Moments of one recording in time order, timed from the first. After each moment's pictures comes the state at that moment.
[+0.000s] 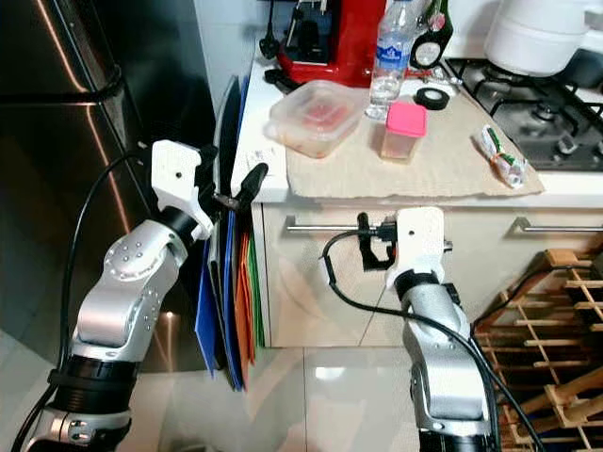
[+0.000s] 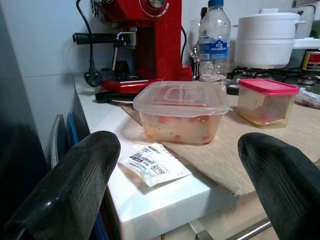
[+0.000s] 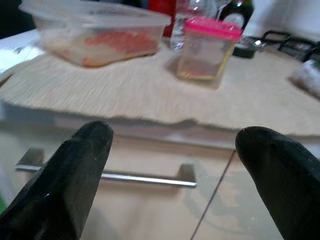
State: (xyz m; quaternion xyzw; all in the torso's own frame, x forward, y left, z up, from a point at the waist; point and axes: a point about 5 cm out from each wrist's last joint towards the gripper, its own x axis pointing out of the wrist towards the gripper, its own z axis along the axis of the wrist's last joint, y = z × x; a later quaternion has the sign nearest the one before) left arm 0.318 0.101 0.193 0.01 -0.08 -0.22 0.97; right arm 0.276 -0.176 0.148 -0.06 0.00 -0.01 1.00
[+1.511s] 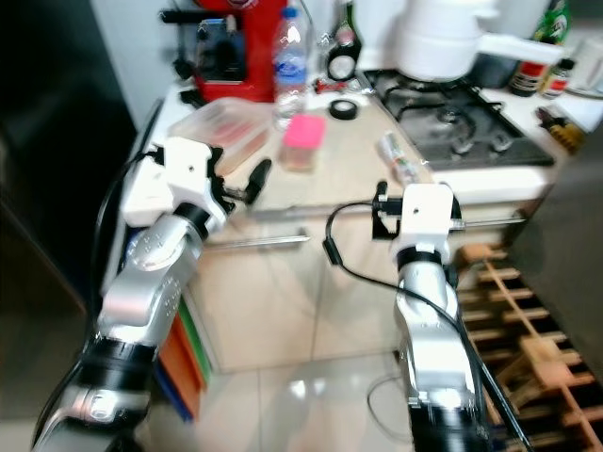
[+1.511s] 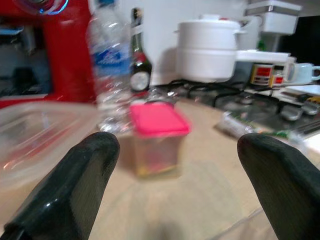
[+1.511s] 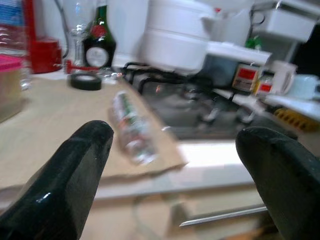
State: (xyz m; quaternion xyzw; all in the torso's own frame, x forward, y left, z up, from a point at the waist) left arm 0.335 0.071 0.185 -0.03 -0.06 -0.21 0.97; right arm 0.293 -0.185 0.155 -0.09 -0.05 -0.10 0.99
